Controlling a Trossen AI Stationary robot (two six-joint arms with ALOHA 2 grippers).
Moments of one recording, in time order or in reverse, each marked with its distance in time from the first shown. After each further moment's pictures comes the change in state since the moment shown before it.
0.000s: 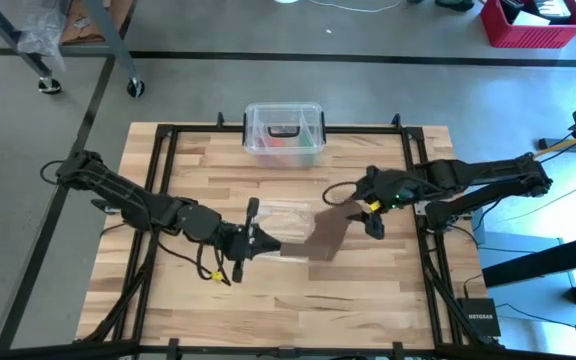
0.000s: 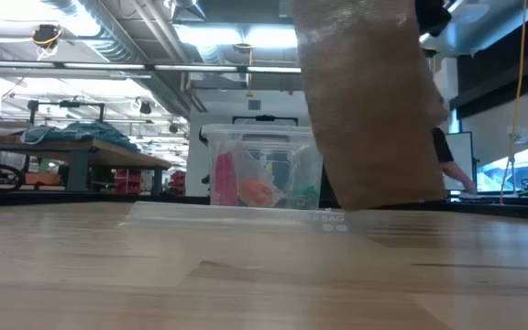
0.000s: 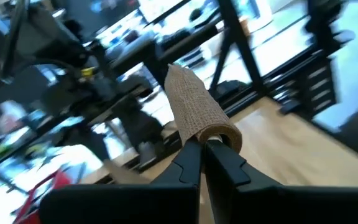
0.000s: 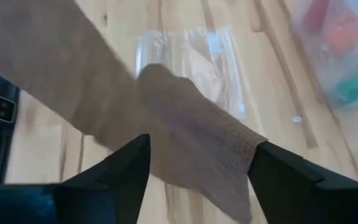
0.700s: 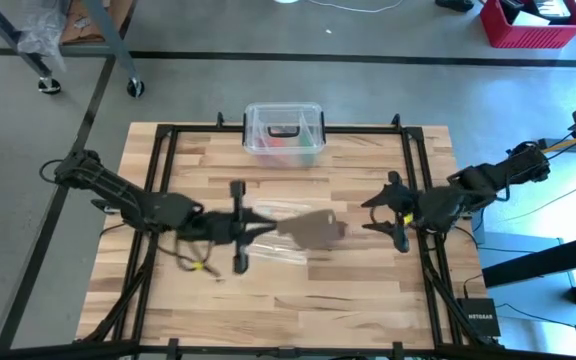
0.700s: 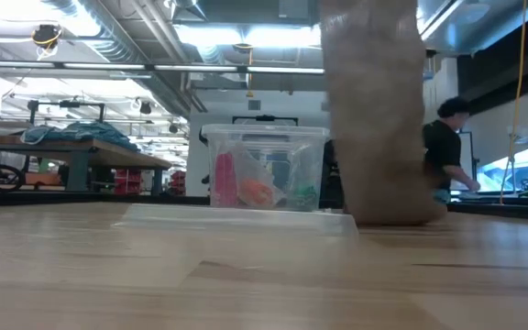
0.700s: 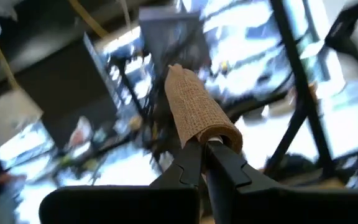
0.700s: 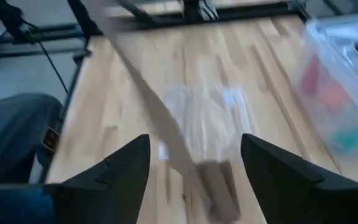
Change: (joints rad) left arm -0.017 -0.017 0.047 0.265 -0.193 0.010; right arm 0.321 -0.153 -0.002 0.070 0.290 0.097
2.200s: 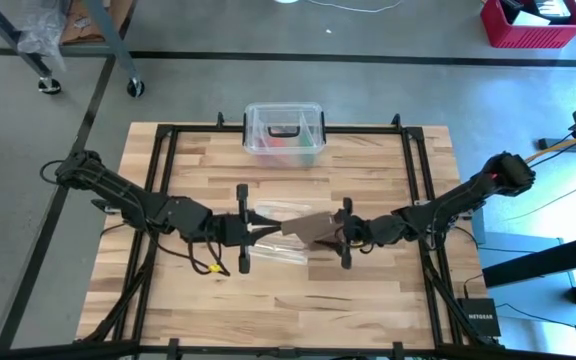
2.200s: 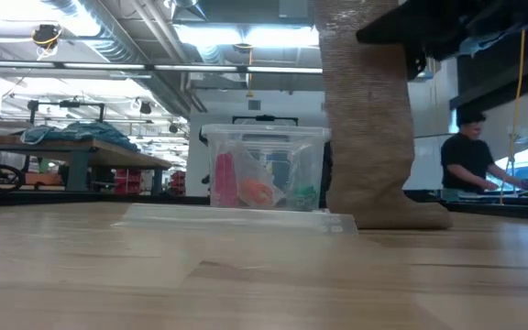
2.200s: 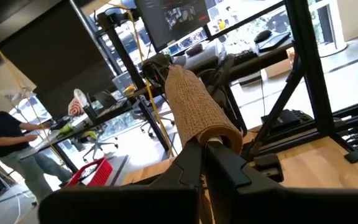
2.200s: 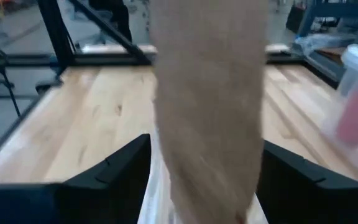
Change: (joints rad) left arm 0.009 0.006 -0.001 -0.150 -0.056 -0.052; right arm -0.097 0.352 -0.593 1.283 0.035 -0.264
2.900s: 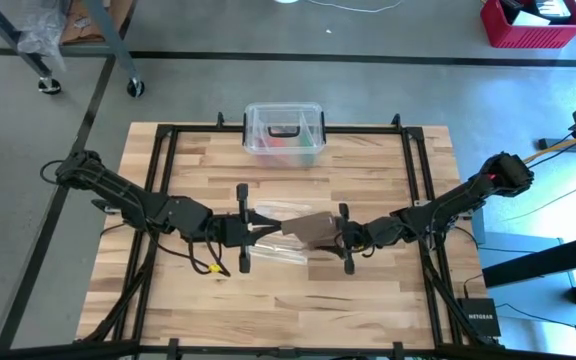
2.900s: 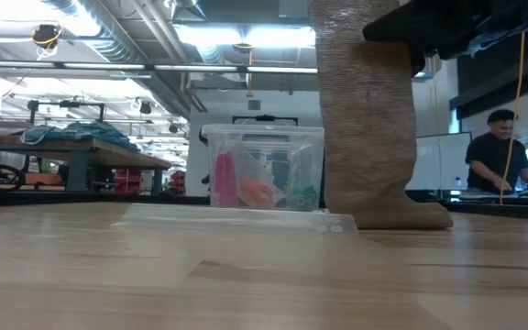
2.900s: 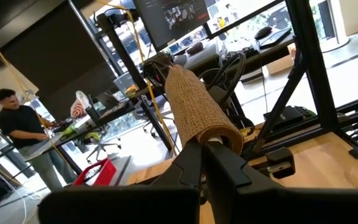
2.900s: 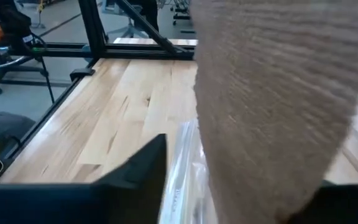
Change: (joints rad) left arm 0.000 0.000 0.000 -0.003 0.000 0.025; right arm 0.001 0.017 0.000 -0.009 -0.106 -0.020
